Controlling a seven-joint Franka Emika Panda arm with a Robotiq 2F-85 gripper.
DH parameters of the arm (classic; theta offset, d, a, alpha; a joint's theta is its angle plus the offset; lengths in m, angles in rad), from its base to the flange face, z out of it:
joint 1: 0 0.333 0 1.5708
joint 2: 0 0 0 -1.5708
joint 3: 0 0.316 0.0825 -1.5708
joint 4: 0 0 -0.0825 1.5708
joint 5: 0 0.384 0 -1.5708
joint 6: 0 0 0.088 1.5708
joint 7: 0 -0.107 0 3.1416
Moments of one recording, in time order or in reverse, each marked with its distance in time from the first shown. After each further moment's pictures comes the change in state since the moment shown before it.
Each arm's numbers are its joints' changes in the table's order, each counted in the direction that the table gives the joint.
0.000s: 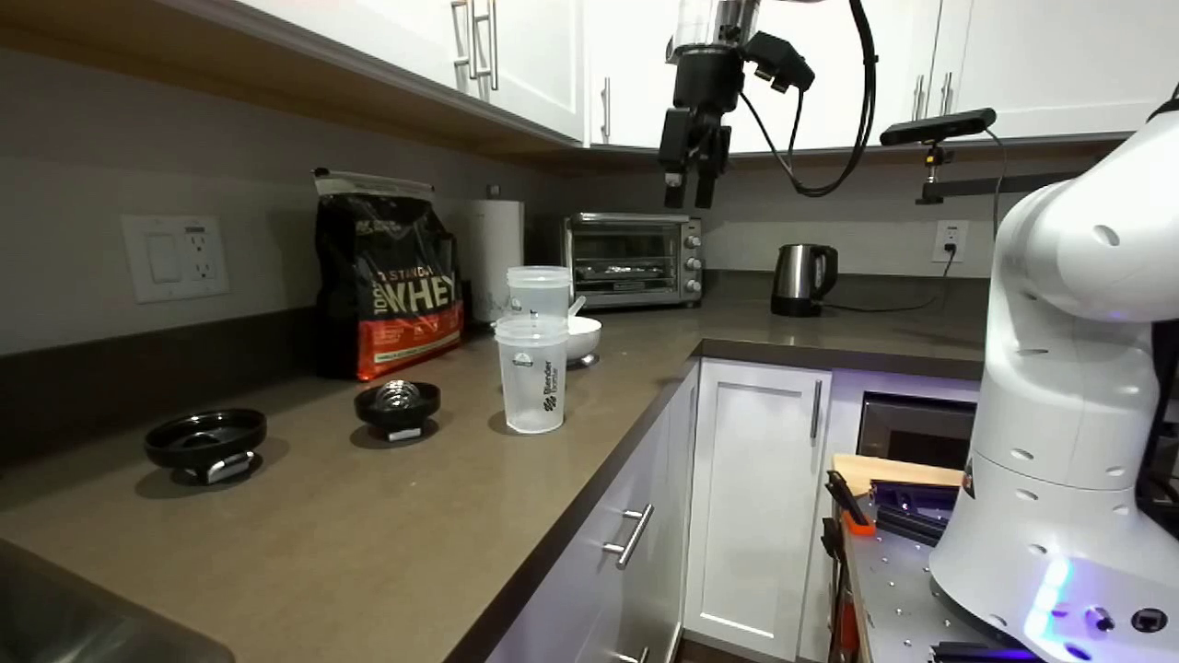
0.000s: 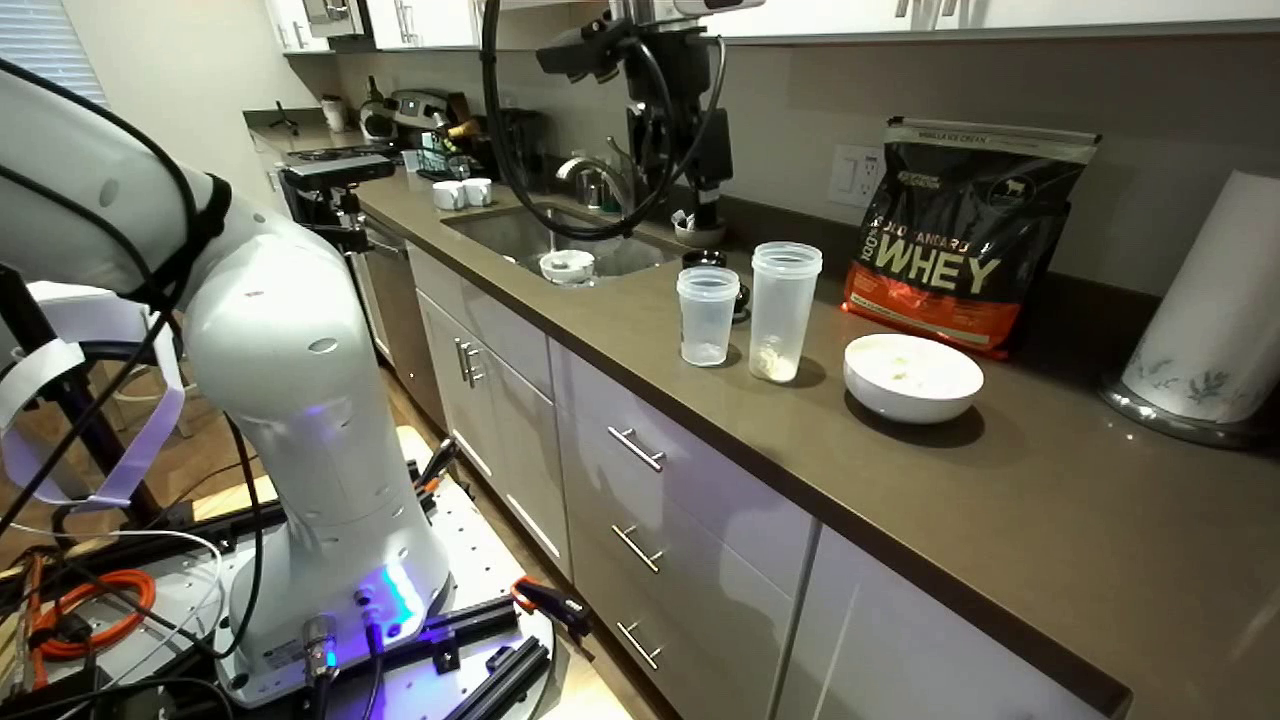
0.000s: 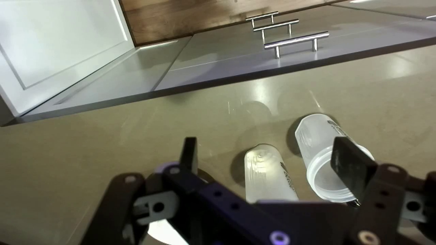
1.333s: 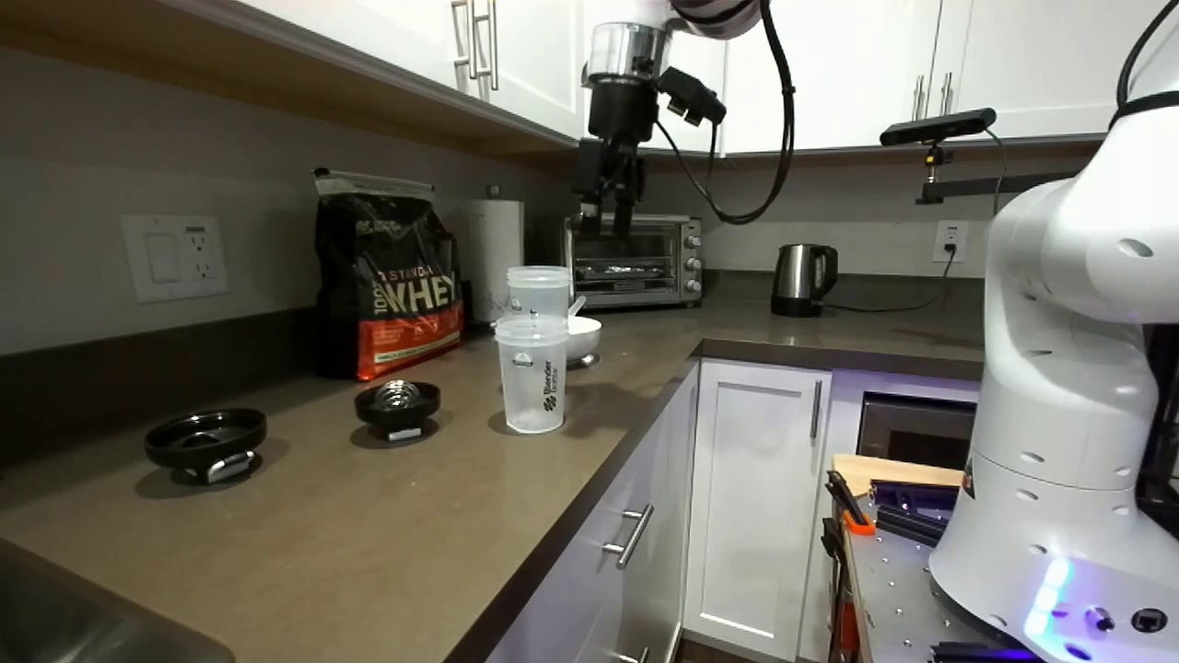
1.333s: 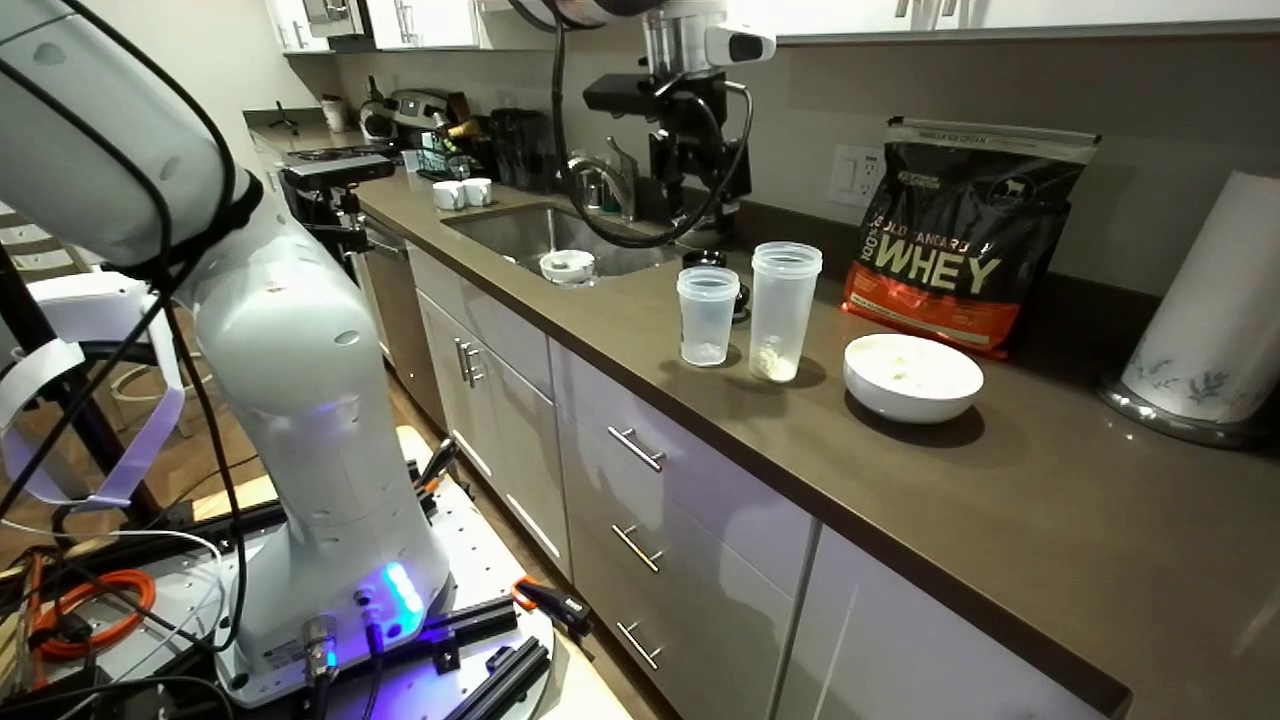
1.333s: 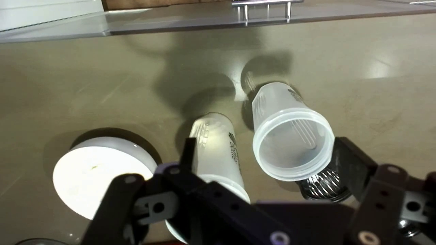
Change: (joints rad) arm 0.122 -0.267 0.036 -0.098 0.044 -0.183 0.001
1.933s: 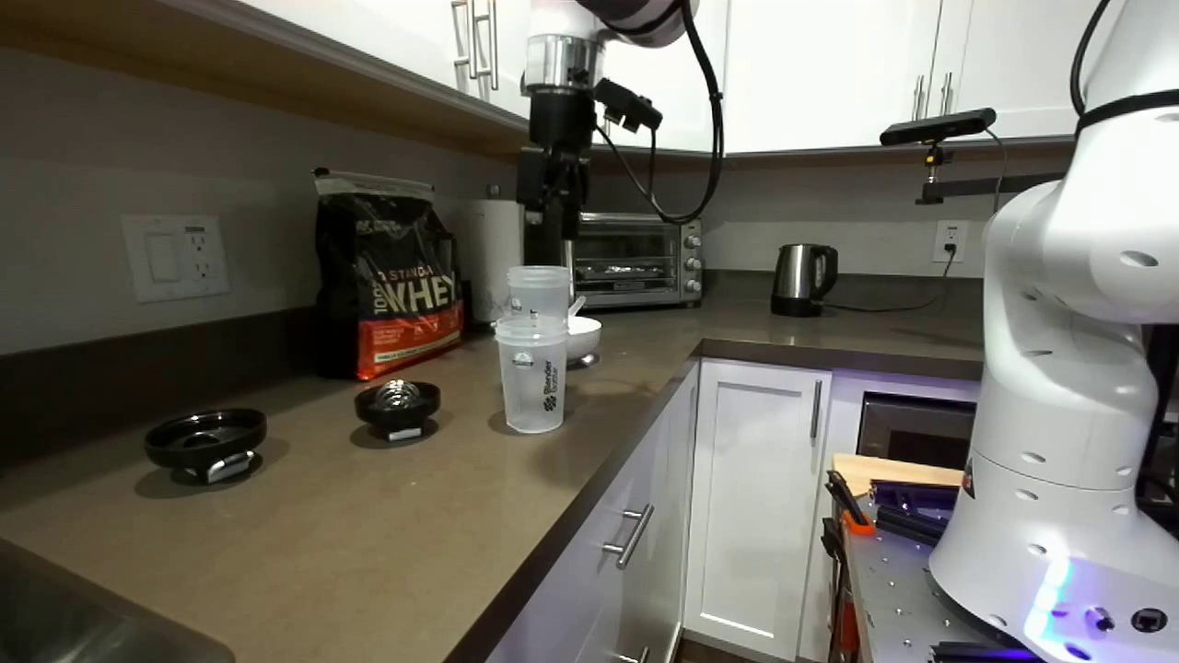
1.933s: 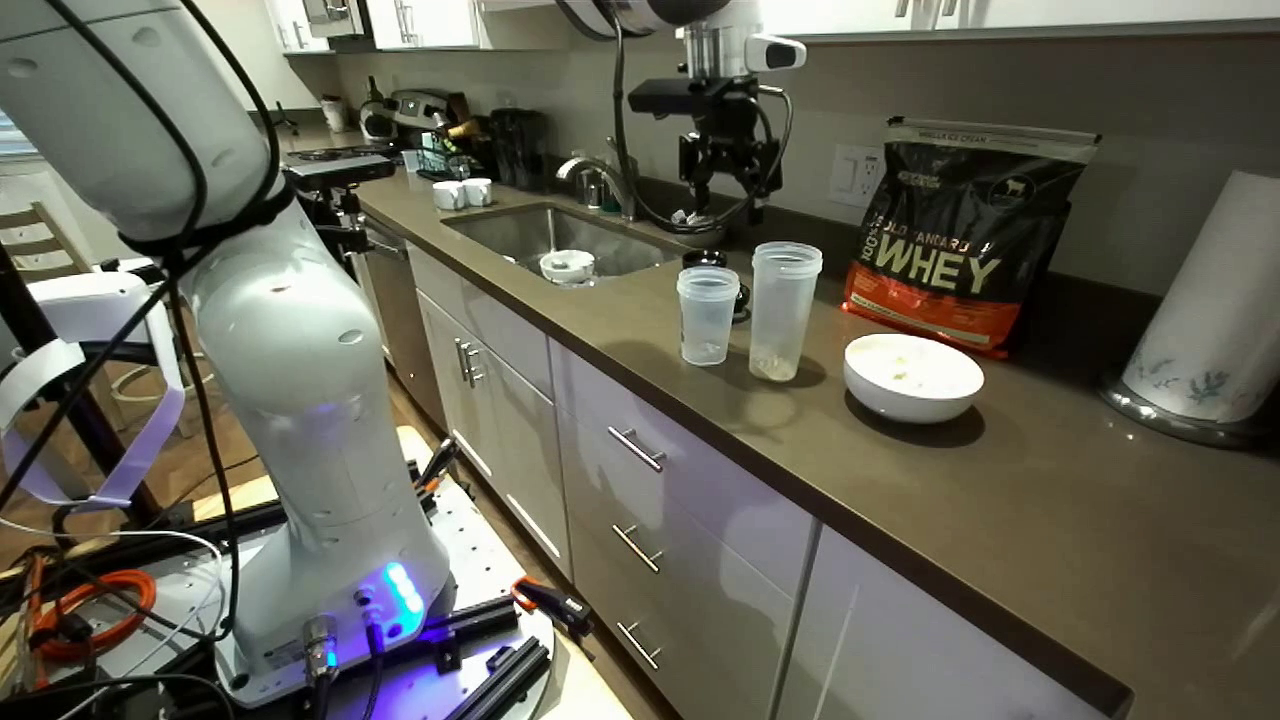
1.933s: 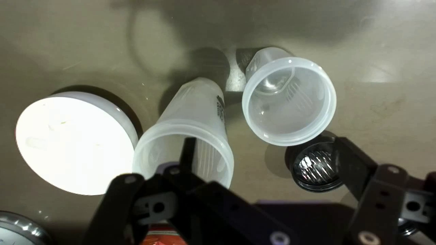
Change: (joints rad) arm 0.015 -0.224 0.021 -0.195 -0.001 0.000 0.048
